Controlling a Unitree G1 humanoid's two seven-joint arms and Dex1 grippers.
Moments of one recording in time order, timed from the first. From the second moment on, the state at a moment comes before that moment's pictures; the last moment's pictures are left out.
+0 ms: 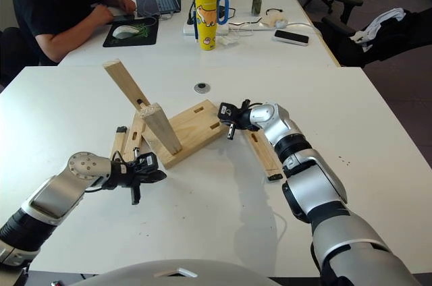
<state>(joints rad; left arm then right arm) -0.18 0.79 -0.38 -0.27 -0.05 0.59 -0.93 -0.88 -0.34 0.44 0.94 -0.25 -0.07 0.87</state>
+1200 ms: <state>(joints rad) -0.51 0.43 -0.37 0.38 0.16 0.33 -0.66 -0.40 -0.32 0.54 0.03 0.02 0.43 1.02</state>
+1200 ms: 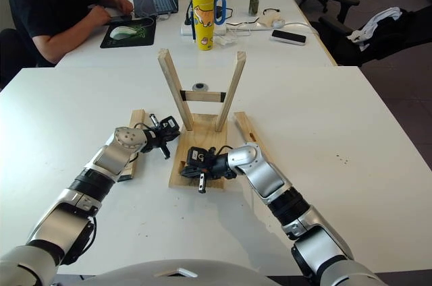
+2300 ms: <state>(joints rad) -0.38 0.65 0.17 0.22 -0.04 0.50 -0.53 -0.47 -0.29 0.29 0.46 -0.11 0.22 0.51</state>
